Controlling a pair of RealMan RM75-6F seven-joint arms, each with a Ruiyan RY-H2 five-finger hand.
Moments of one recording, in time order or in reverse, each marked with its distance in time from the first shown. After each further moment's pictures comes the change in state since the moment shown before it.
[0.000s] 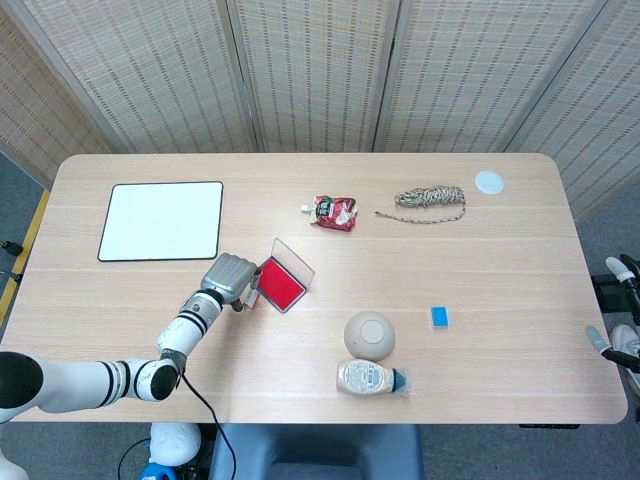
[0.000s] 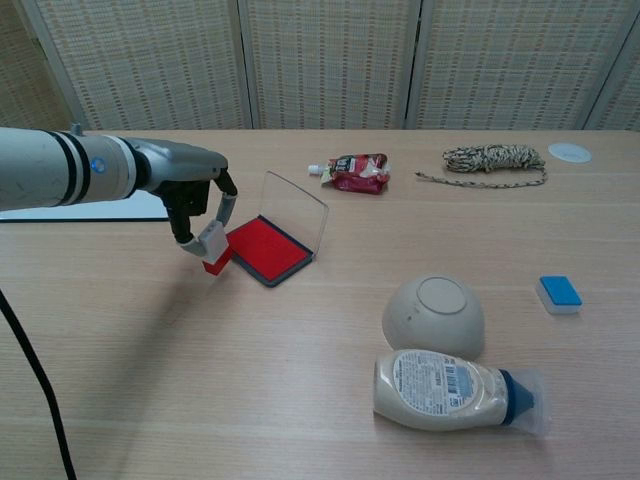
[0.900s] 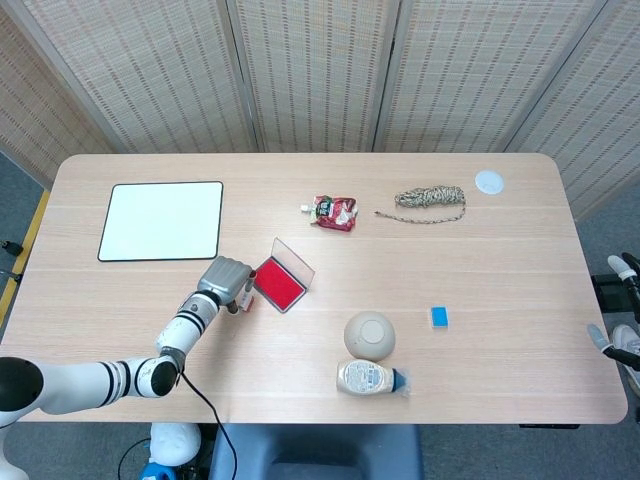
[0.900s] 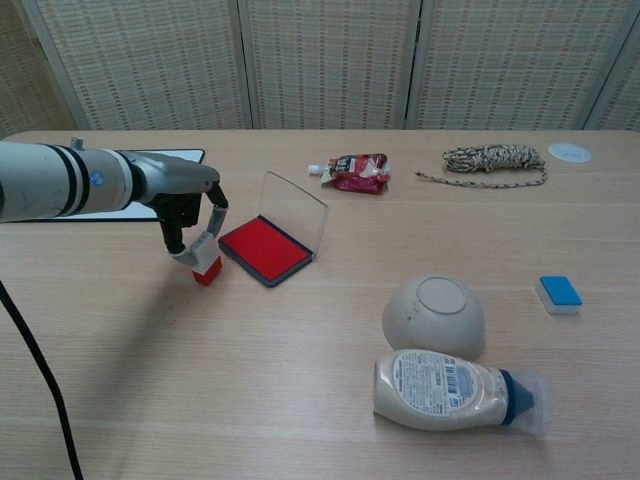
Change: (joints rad) left arm 0.044 -0.023 -0.034 0.056 -0.018 -0.059 0.056; right arm 0.004 0.000 0.002 0.003 0.010 -0.008 -0.001
